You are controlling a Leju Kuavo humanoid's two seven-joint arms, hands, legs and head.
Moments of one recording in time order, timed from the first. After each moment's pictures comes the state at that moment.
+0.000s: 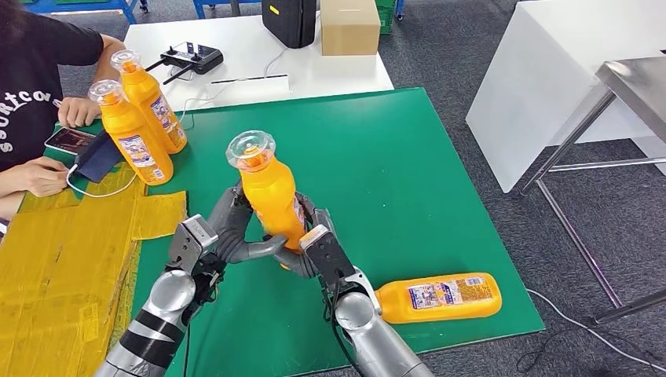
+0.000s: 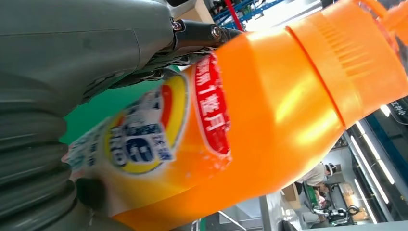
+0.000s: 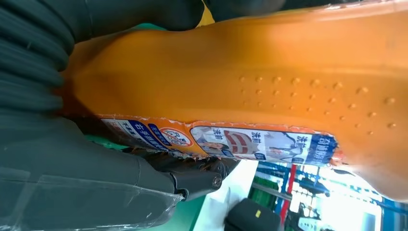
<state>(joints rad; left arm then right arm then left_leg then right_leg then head) -0.32 -0.01 -0.42 -1.37 -0.23 -0.07 -0.37 -0.30 0.30 0.53 -1.06 0.11 -0.13 -0.45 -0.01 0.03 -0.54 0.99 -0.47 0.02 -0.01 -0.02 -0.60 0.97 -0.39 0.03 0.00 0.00</state>
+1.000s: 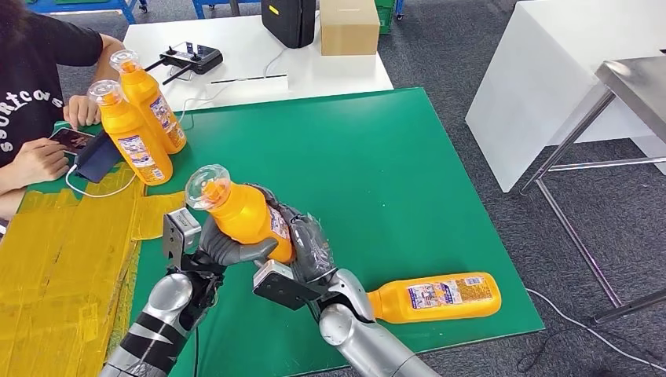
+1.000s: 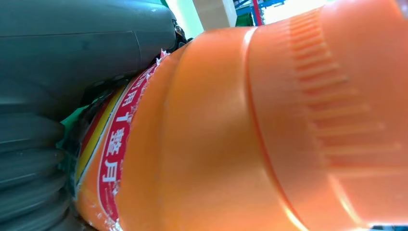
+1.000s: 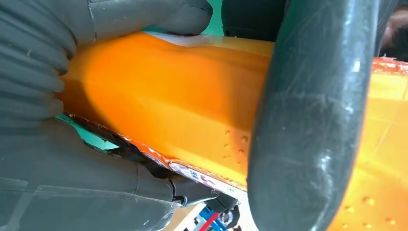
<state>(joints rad) -0.31 -0.02 -0.40 -1.33 -0.04 -0.06 -0.35 -0.36 0.26 0.75 -0.96 0.37 -0.40 -0.43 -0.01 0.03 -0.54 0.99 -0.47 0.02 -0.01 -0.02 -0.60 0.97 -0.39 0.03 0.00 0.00</state>
